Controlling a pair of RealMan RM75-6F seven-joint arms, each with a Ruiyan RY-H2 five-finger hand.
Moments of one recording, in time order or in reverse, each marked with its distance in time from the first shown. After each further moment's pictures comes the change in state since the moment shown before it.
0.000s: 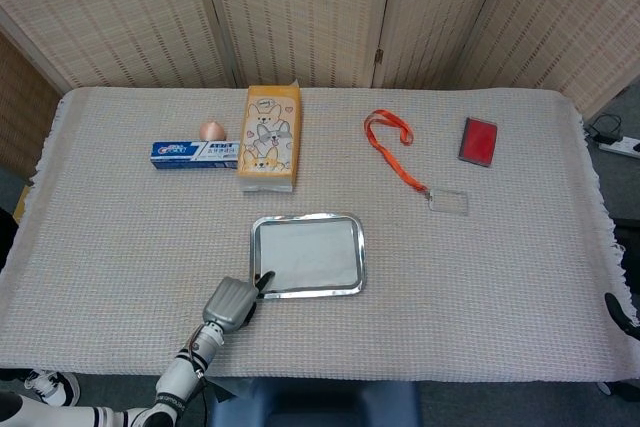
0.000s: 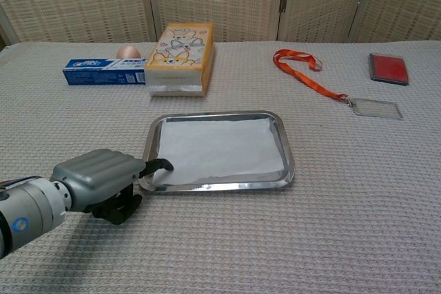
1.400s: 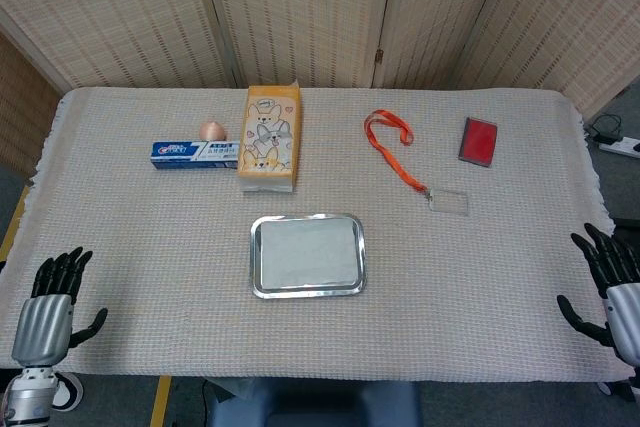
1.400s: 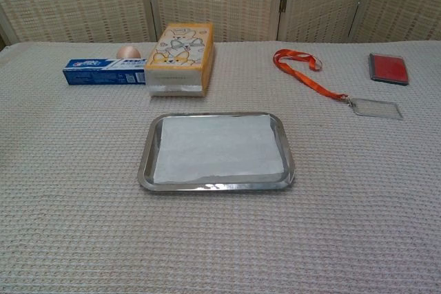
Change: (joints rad) left arm 0.453 0.452 0.149 -0.034 0.443 0.619 -0.670; right arm 0.061 -0.088 -0.027 -0.041 -0.021 -0.151 -0.331
